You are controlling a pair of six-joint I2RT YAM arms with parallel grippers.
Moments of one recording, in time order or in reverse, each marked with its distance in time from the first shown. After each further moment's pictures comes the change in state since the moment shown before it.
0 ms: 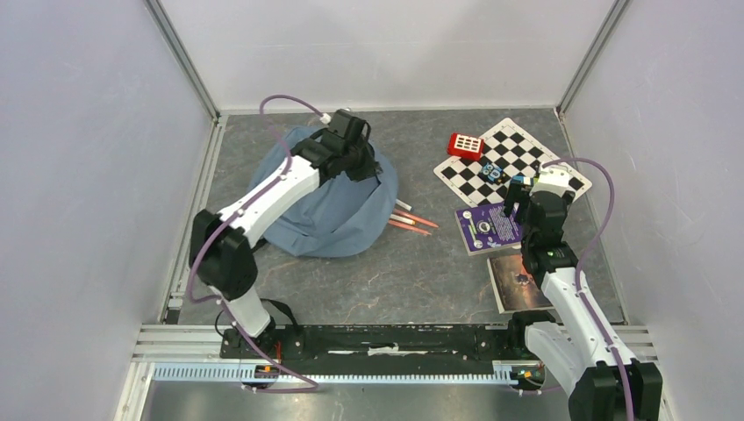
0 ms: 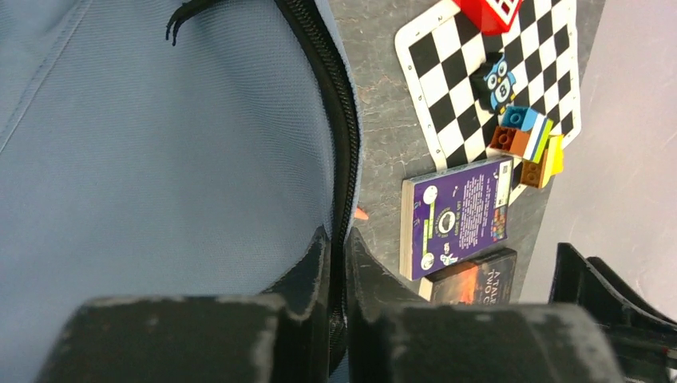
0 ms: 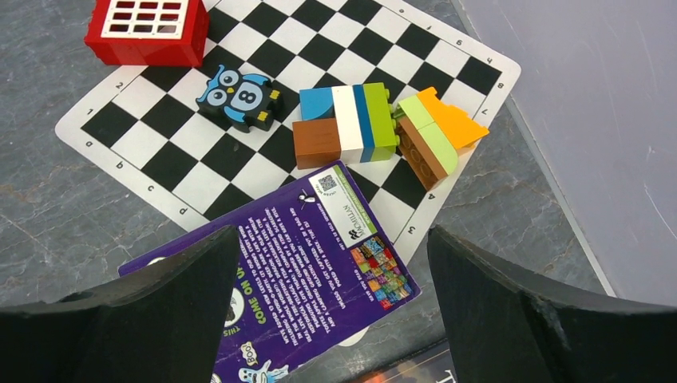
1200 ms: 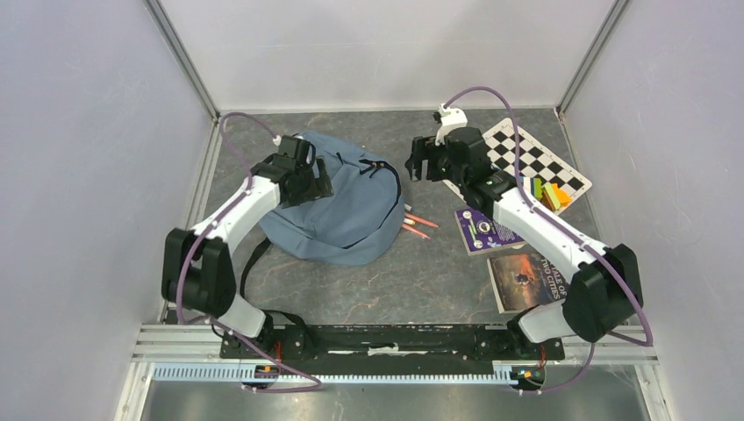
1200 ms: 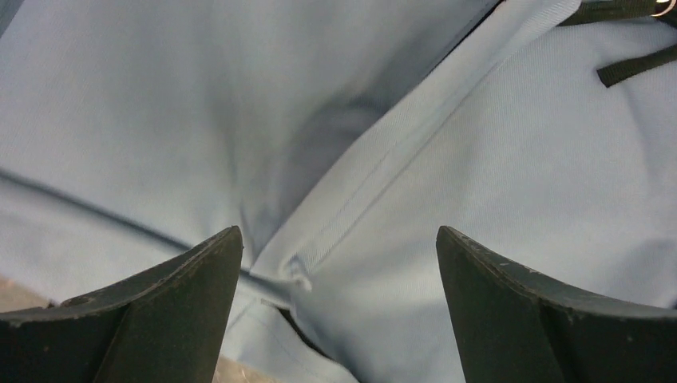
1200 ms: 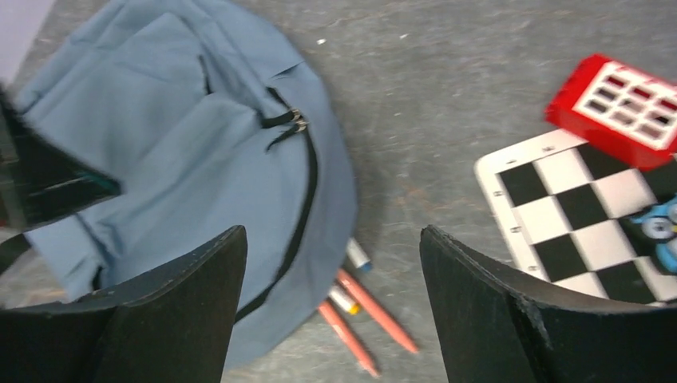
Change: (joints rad) left arm 0.267 -0.177 -0.402 0.026 -0.088 0.380; right arm 0.441 0.565 0.621 -0.113 -0.317 0.129
